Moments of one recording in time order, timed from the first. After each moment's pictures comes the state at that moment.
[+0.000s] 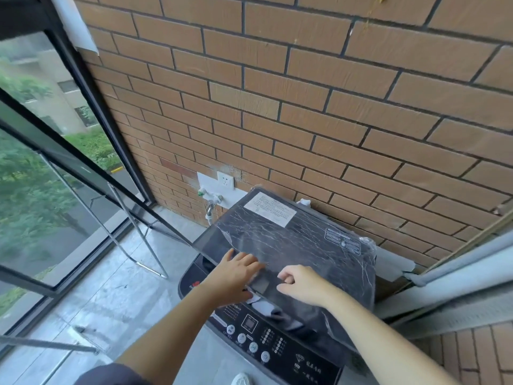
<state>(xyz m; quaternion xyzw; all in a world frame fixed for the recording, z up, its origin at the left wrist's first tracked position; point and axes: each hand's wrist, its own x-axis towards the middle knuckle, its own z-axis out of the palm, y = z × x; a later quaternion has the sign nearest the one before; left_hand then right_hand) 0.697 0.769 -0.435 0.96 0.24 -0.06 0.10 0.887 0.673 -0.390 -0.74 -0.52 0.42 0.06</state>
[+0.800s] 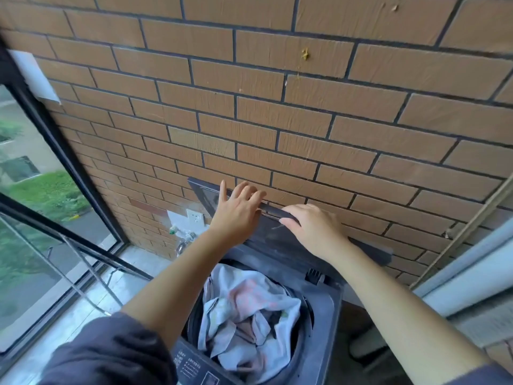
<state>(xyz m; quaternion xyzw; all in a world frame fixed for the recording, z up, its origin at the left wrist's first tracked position) 0.854 0.854 -0.289 0.93 0.32 0.17 -0.03 1.009 0.732 -0.260 -0.76 -0.64 0.01 0.13</state>
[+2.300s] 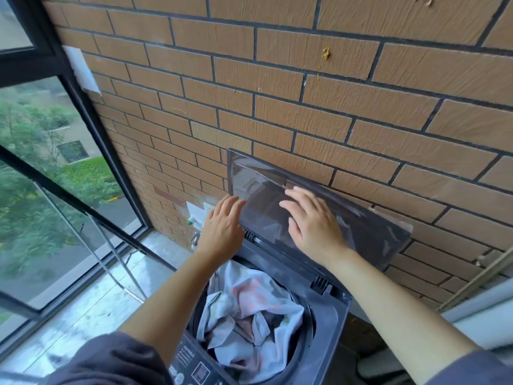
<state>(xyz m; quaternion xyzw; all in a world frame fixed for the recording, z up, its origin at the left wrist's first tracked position) 0.831 0.842 -0.329 0.86 0.44 0.24 0.01 1.037 0.756 -0.286 -0.60 -0.75 -0.15 0.24</state>
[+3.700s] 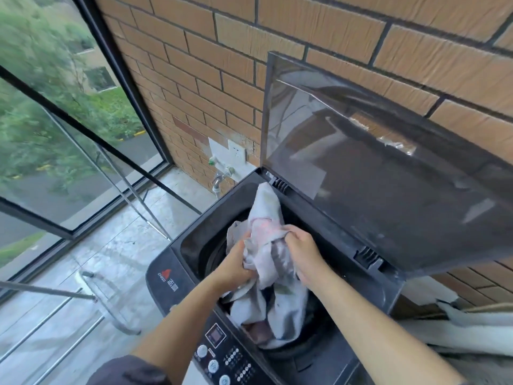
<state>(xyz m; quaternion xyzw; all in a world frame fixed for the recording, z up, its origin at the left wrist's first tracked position) 0.780 0.788 -0.508 0.62 0.50 0.15 0.59 0.944 0.771 -0.466 -0.66 -0.34 0.54 0.41</state>
